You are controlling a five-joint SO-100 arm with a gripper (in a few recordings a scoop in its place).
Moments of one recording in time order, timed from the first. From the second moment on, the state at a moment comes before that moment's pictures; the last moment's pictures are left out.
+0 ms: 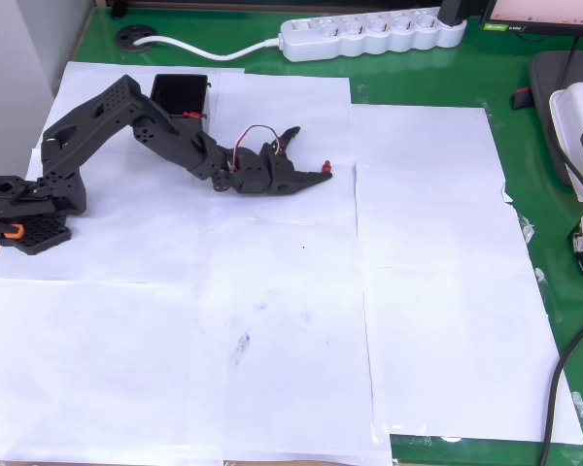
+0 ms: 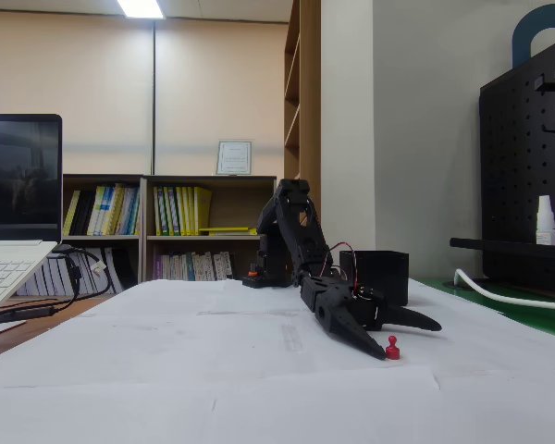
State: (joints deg) arm -12.4 142.6 93.4 -38.7 -85.8
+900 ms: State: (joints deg) arm -12.1 143.4 93.7 -40.0 -86.1
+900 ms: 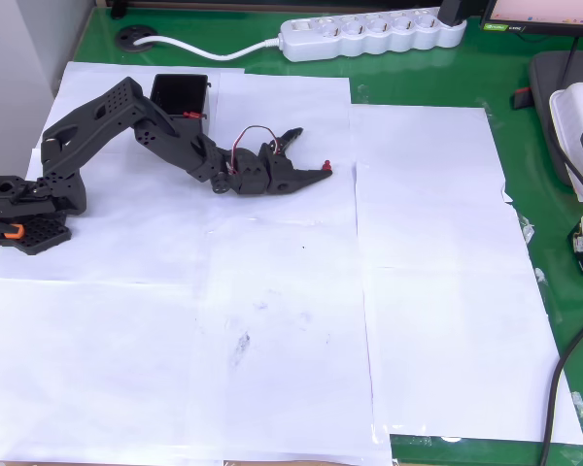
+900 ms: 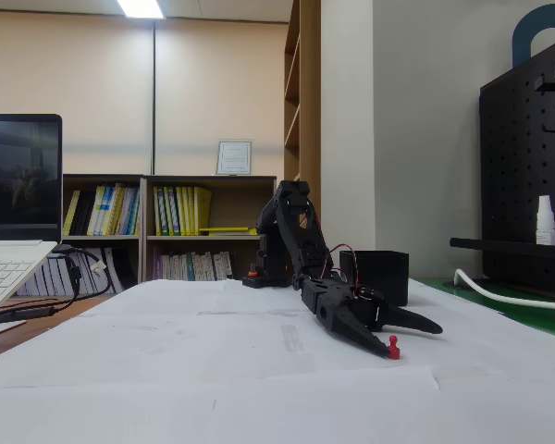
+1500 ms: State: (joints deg) arm -11.7 141.9 93.8 -36.7 -86.7
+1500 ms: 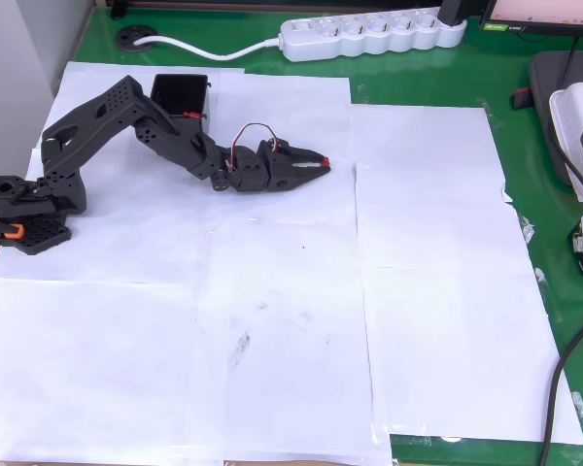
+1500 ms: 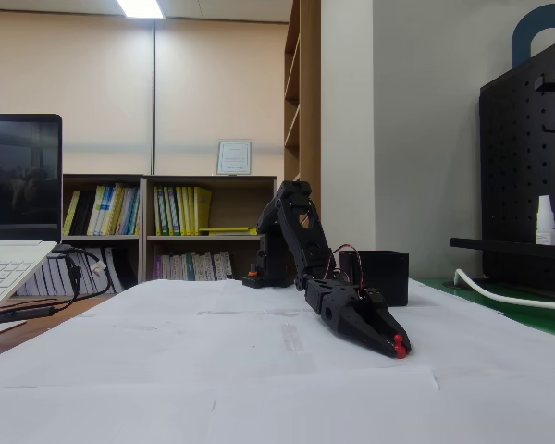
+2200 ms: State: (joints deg) arm -16.6 94.8 107.7 40.7 -83.1
